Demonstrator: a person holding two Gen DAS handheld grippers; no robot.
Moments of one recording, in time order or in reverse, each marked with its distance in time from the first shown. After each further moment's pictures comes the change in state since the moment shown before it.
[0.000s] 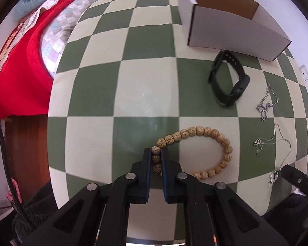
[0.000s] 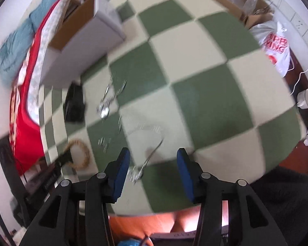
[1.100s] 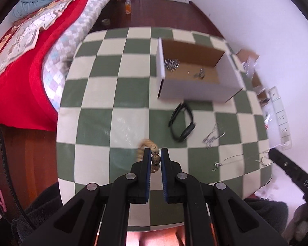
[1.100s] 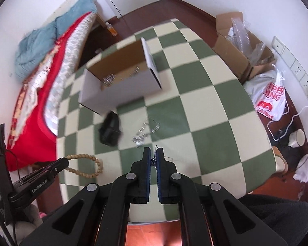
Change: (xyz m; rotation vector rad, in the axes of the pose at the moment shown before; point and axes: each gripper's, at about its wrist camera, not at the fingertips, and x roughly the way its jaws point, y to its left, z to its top) left arm -0.107 0.003 0.038 -0.015 -0.139 -0.185; right arm -0.099 0.051 0.013 -0.139 -0.281 0.029
